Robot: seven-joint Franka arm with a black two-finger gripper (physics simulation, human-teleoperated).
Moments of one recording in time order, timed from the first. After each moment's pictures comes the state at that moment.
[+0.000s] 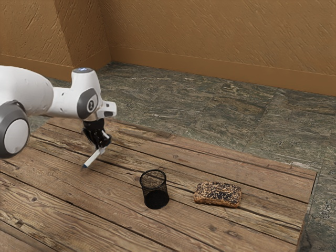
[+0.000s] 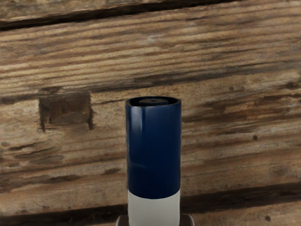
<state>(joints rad) -0.07 0.53 0.33 -1.75 -0.13 2.22 0.41</state>
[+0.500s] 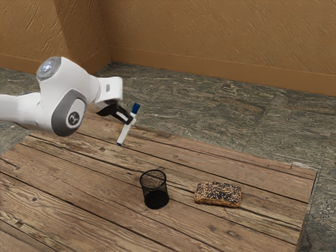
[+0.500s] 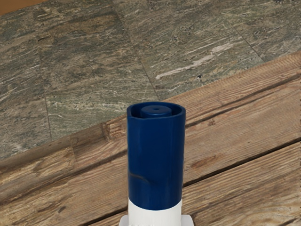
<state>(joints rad) -0.08 -0.17 -0.01 -2.37 -0.12 2.86 0.40</state>
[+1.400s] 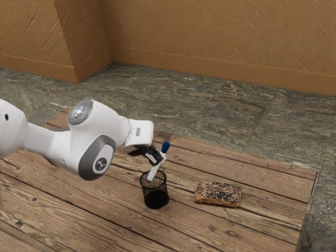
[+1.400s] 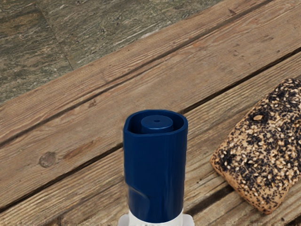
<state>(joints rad) -0.07 -0.04 -0.24 -2.48 -0.20 3.08 0.43</state>
